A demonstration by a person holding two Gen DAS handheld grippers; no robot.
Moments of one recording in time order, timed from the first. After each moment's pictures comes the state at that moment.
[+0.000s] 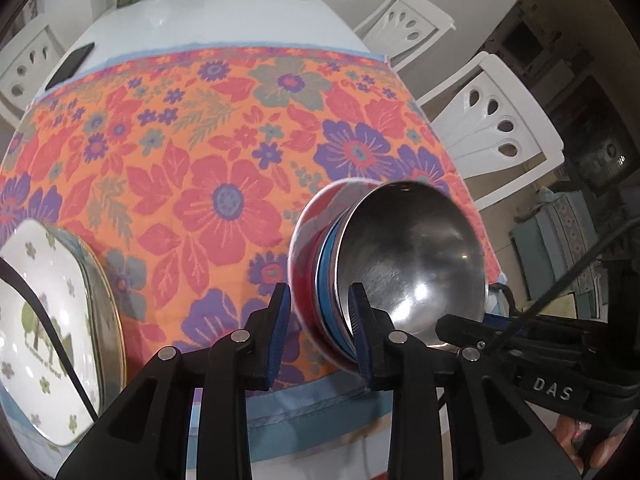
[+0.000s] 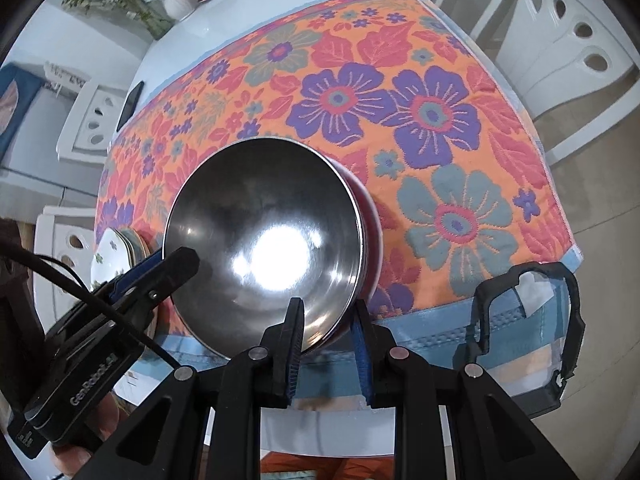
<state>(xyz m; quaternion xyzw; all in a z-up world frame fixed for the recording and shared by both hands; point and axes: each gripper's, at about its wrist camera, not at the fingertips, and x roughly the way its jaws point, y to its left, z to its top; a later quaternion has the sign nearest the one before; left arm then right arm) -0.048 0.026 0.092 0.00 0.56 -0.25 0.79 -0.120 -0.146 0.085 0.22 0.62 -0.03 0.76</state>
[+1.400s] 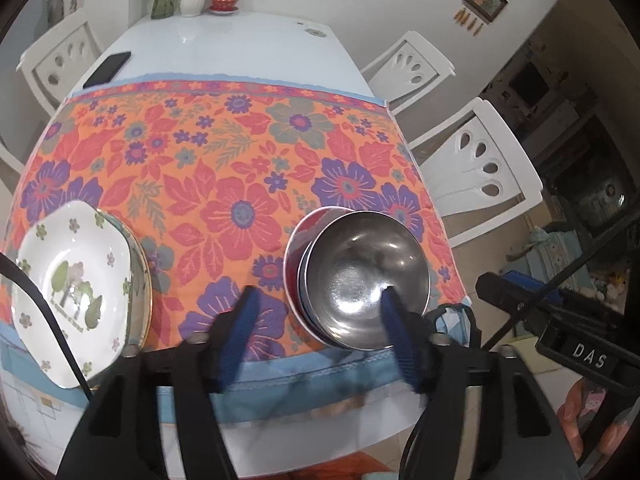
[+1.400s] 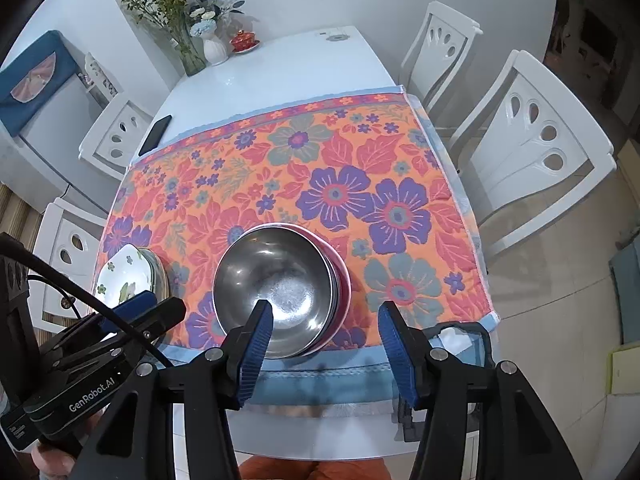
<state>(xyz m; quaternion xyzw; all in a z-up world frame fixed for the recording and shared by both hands) -0.084 0.051 0.151 -0.06 0.52 -0.23 0.82 -0.149 -0.149 0.186 0.13 0.53 -0.05 0.84</state>
